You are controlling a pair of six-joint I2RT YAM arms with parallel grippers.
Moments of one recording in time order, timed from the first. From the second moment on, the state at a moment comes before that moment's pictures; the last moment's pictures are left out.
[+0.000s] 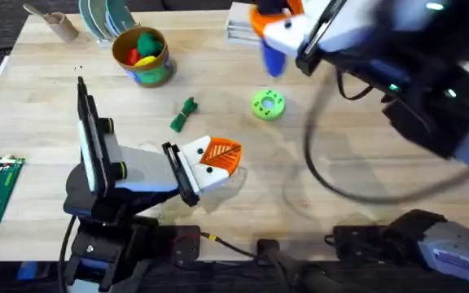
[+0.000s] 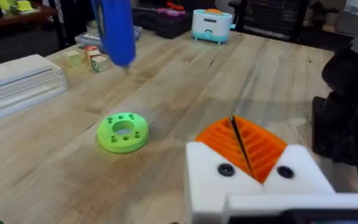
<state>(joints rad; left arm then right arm) -0.15 0.01 0.01 -0.09 0.97 0.00 0.49 1.18 0.74 0.42 -0.32 -0.52</state>
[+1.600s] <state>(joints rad) -0.15 0.01 0.01 -0.09 0.97 0.01 0.34 1.61 0.92 -0.03 -0.01 -0.91</state>
